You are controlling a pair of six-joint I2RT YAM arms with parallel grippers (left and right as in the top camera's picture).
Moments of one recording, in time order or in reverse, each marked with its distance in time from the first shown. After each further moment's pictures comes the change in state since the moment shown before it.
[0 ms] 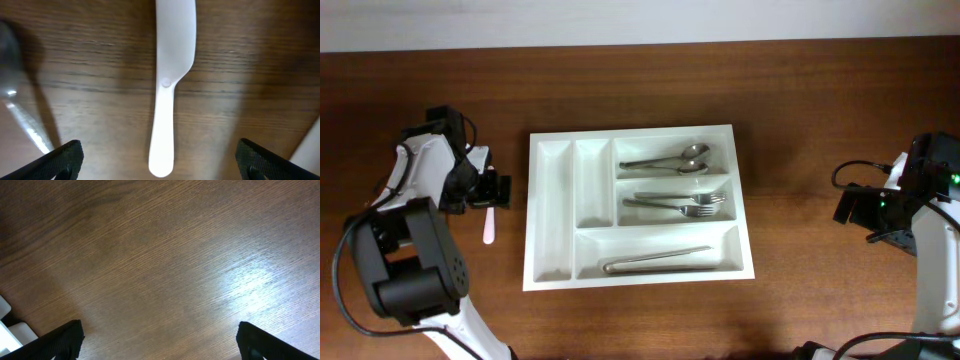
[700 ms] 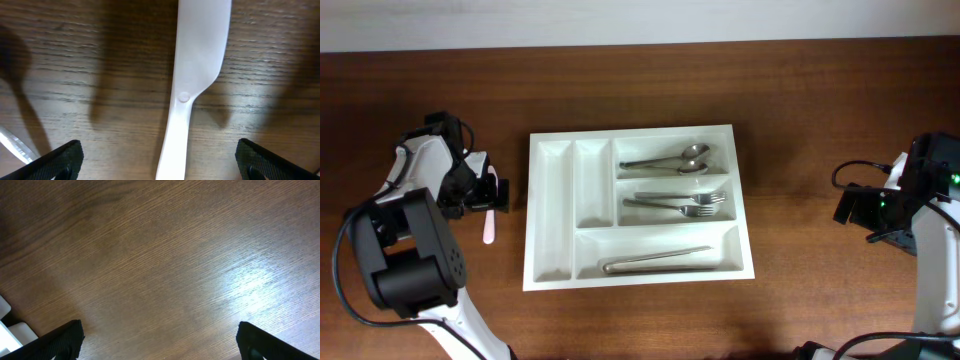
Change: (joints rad) left arm 0.024 0.053 0.000 0.020 0.004 0.004; right arm 0.000 0.000 0.000 0.000 0.000 0.000
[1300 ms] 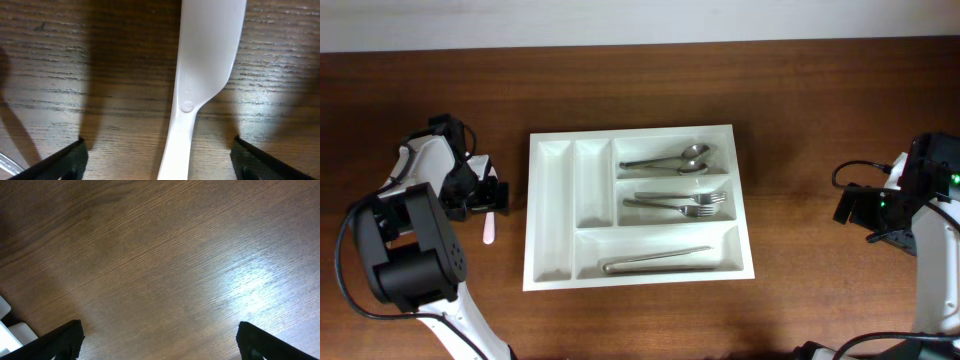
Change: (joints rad) left arm 0.000 0.034 0.003 0.005 -0.001 0.002; right arm 0.000 0.000 0.000 0.000 0.000 0.000
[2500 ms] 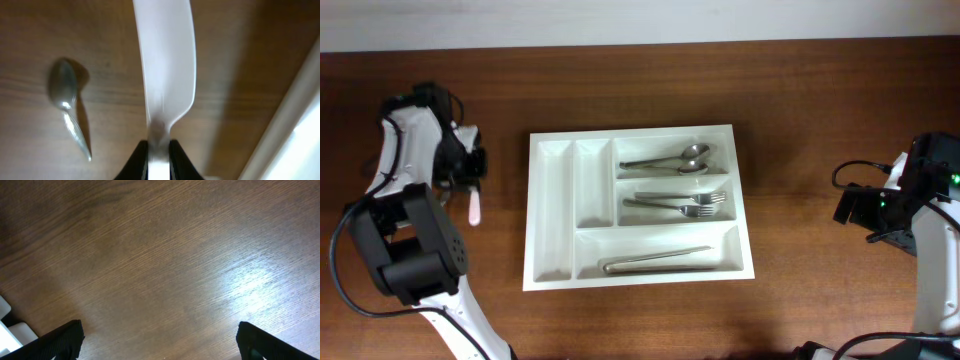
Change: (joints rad) left arm -0.005 0.039 0.356 -0.270 0.035 -0.018; right arm 0.000 0.000 0.000 0.000 0.000 0.000
